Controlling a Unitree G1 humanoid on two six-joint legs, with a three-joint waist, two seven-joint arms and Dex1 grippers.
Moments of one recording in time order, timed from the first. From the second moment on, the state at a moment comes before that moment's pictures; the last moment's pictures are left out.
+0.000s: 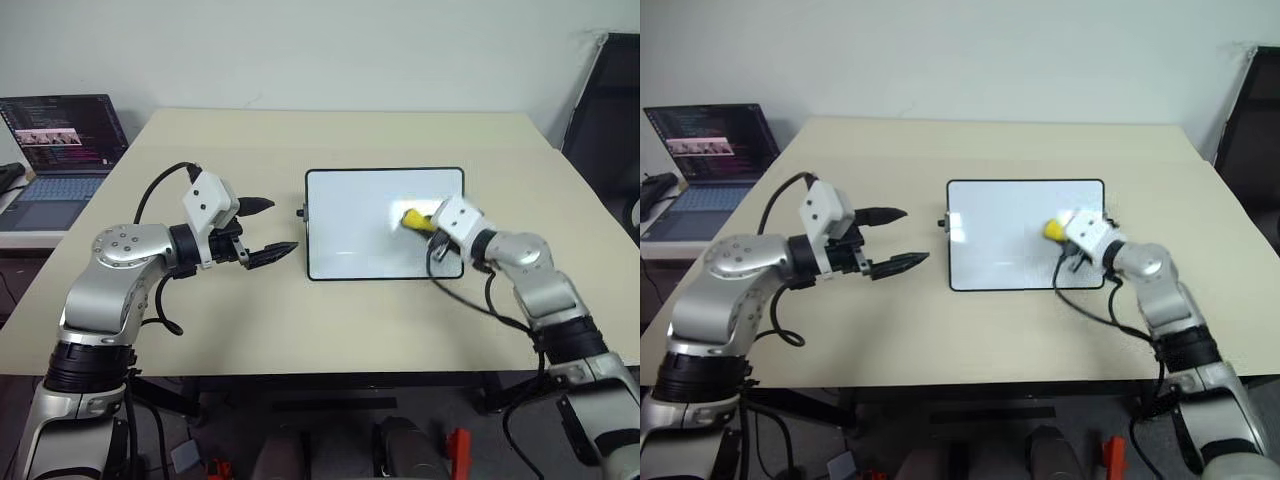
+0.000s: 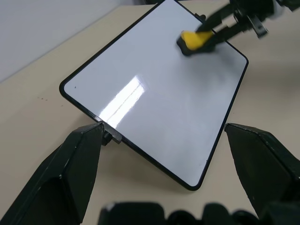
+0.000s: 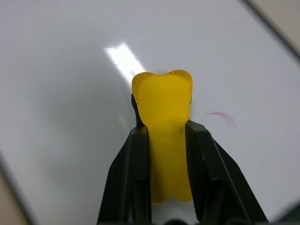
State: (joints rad) left arm -0.48 0.75 0.05 -0.11 -0.38 0.42 -0.97; right arm -0.66 -0.58 0.15 0.30 -0.11 0.18 0.59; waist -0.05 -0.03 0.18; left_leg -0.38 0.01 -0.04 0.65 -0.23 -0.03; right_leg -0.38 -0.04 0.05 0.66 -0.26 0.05
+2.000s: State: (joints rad) left arm -0.59 0.59 -0.11 -0.11 -0.39 0.43 -1.03; right arm -0.60 -0.90 -0.22 0.74 0.15 0.50 0.67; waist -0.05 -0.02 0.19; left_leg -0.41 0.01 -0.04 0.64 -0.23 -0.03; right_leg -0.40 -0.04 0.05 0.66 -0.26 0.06
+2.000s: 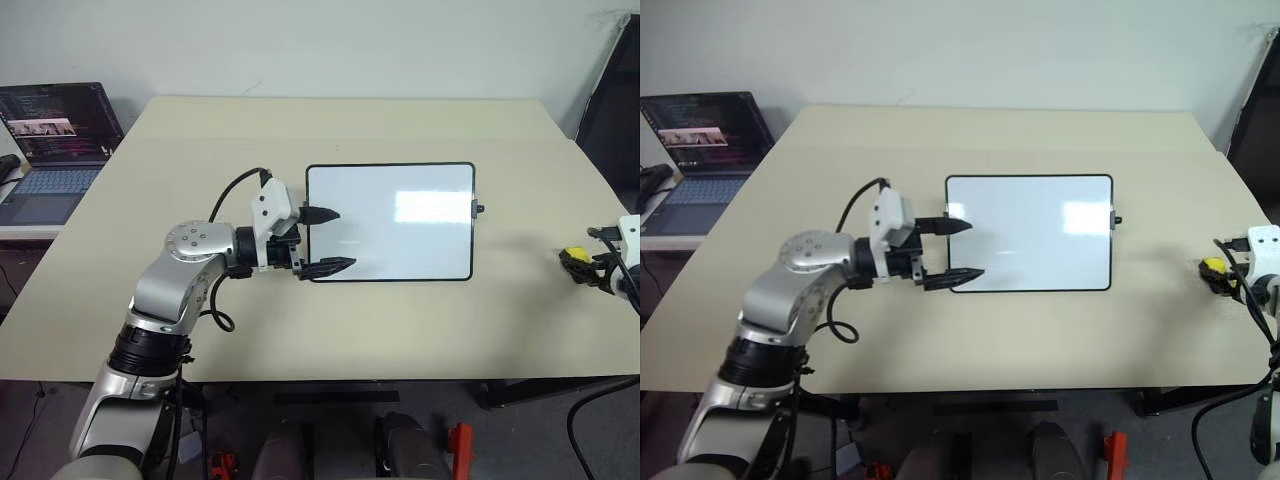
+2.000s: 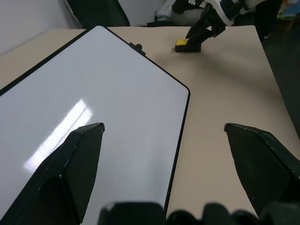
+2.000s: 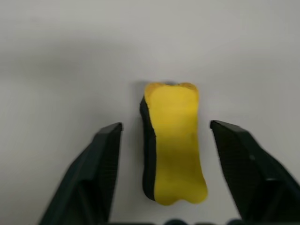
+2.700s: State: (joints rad) left arm -0.51 0.33 0.09 0.31 -0.10 0.08 -0.37; right arm -0.40 -0.52 -0.37 0.41 0.29 0.28 0.48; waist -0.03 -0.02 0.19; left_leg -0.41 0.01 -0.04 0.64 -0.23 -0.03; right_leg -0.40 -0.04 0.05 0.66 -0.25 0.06
